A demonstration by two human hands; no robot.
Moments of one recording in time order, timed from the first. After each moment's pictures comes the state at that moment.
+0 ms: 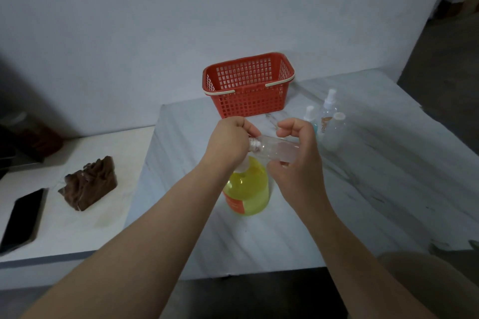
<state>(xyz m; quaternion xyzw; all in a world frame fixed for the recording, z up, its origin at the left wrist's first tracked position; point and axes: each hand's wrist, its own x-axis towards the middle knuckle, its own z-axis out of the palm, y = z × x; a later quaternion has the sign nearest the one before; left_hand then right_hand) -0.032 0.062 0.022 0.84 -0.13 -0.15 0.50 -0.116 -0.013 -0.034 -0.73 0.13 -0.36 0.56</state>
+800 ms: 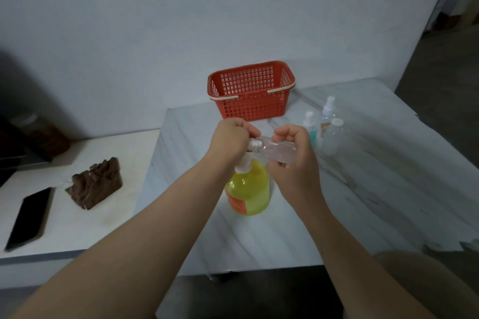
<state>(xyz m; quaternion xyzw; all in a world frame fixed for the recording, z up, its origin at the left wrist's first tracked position) -0.033 0.064 0.027 0.82 -0.09 -0.15 0.54 -0.117 -0.011 -0.032 -0.71 0.13 -0.34 0.60</state>
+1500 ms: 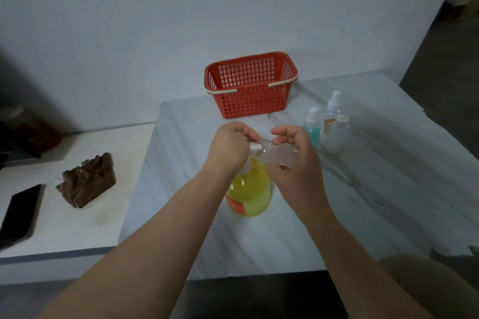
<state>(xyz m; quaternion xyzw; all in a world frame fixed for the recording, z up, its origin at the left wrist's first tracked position) -0.030 0.066 0.010 0.83 -0.10 -0.15 0.53 -0.114 -0.014 -0.036 -0.74 0.13 -0.33 0.57</state>
